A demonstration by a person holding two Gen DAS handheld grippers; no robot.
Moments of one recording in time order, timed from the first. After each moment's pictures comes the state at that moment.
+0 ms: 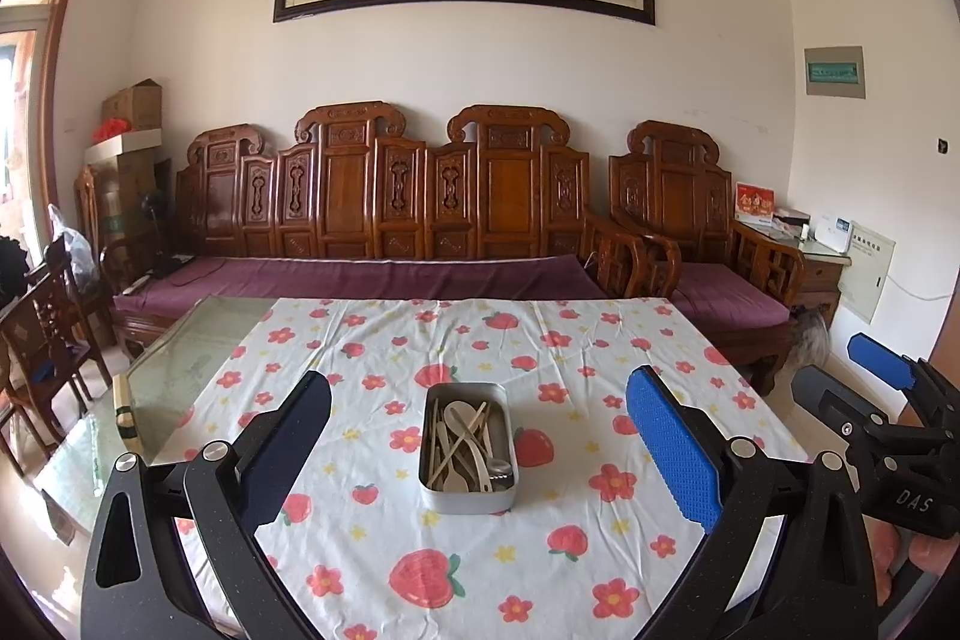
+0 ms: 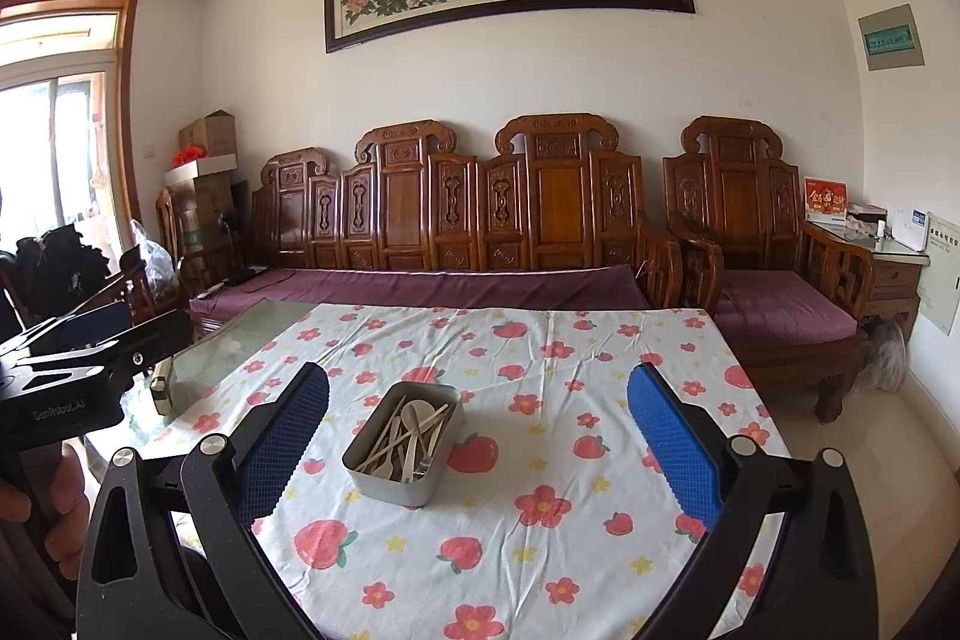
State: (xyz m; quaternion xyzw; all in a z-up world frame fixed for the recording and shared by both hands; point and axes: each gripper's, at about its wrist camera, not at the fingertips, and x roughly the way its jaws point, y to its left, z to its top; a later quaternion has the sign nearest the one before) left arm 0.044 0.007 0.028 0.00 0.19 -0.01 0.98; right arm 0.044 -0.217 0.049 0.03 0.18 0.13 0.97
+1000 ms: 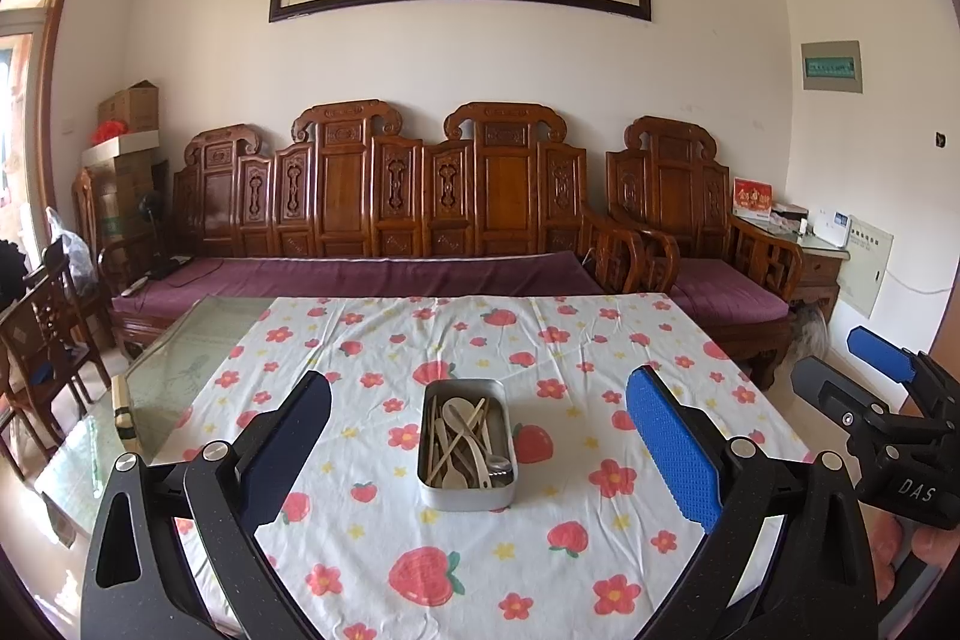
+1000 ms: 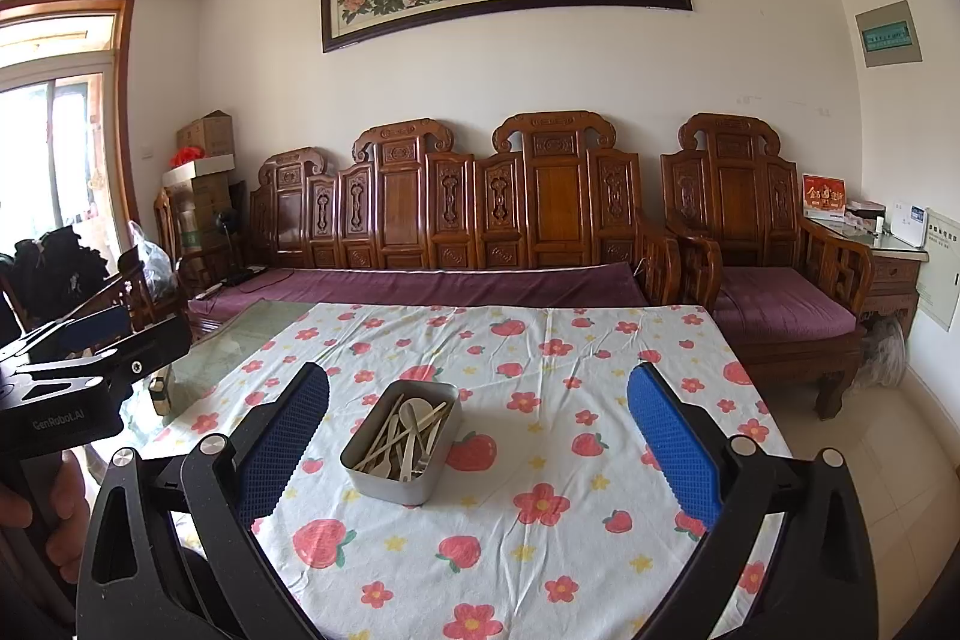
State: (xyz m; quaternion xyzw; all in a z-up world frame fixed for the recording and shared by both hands) left arm 0.043 0.005 0.026 0.00 0.19 -0.01 0.98; right arm 0.045 -0.218 0.049 0.03 0.18 0.13 0.97
